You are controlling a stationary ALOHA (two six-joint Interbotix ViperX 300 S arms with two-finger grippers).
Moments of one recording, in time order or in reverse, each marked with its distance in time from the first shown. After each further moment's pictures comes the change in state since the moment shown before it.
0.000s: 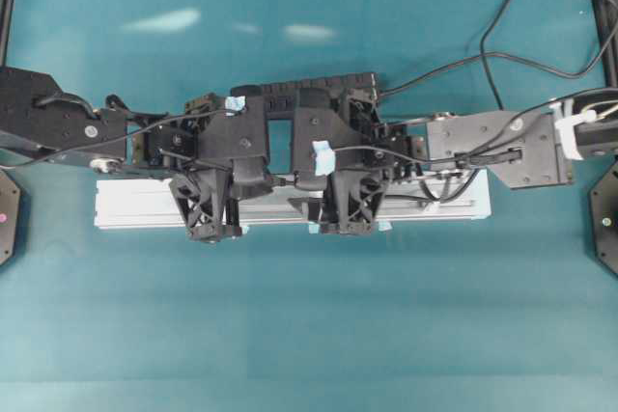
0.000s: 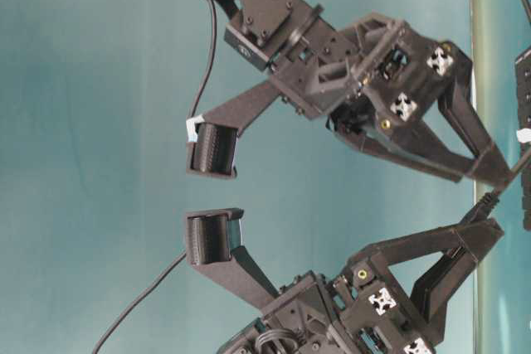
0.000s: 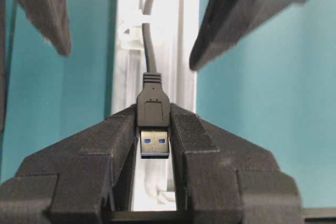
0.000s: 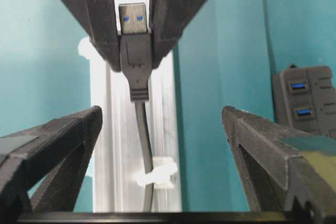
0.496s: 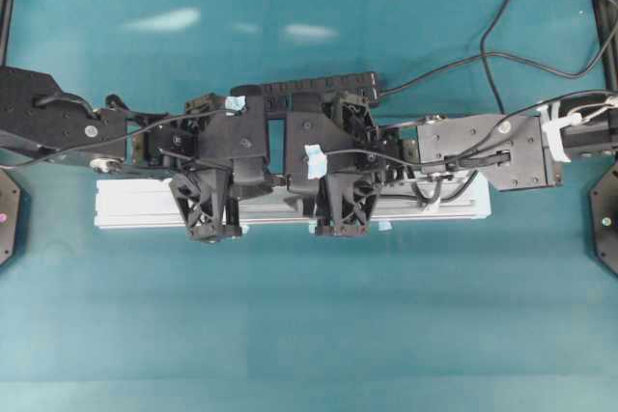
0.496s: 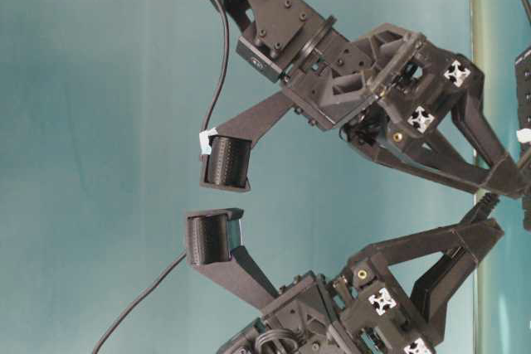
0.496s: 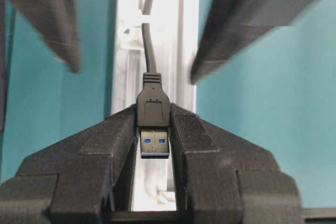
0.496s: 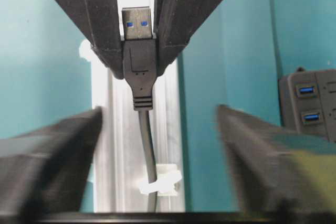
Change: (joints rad) left arm 0.000 0.000 0.000 0.000 0.000 0.000; right arm 0.006 0.021 -0.014 0.000 -0.003 0.000
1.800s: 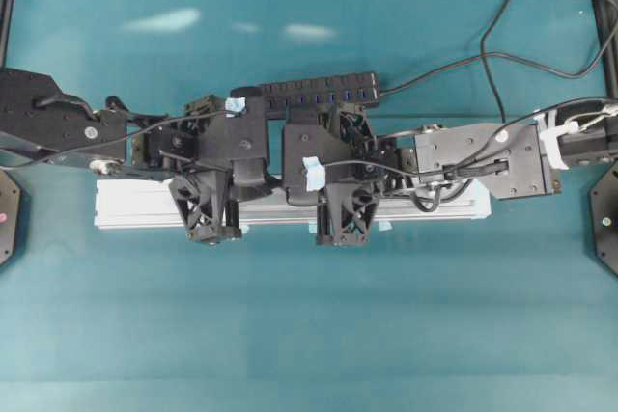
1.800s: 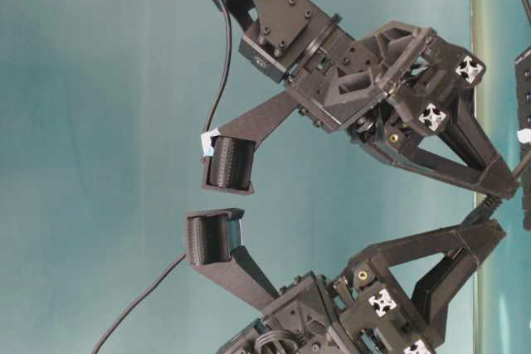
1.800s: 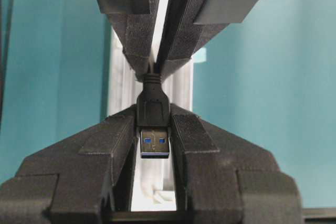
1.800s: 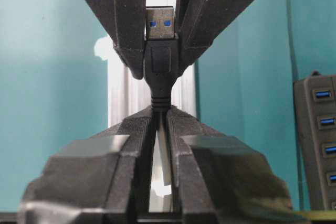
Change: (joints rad) left arm -0.005 0.000 0.000 0.000 0.000 -0.006; right arm 0.021 0.006 0.000 0.000 0.002 0.000
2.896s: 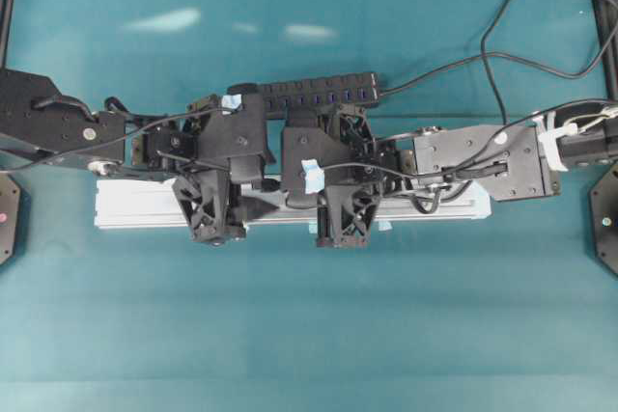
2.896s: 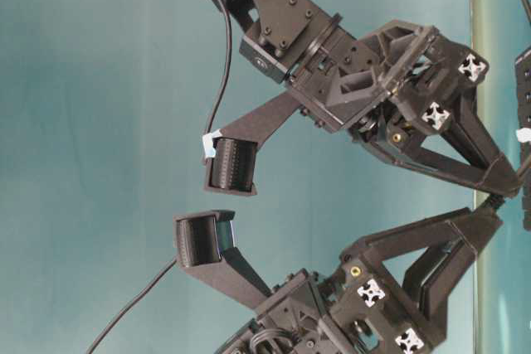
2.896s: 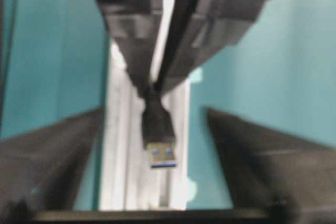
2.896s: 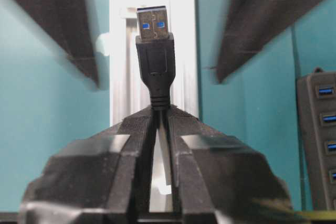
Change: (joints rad) left arm -0.002 -0.003 0.009 0.000 -0.058 -0.017; right arm 0.003 0.006 -0.003 0.000 0.006 -0.002
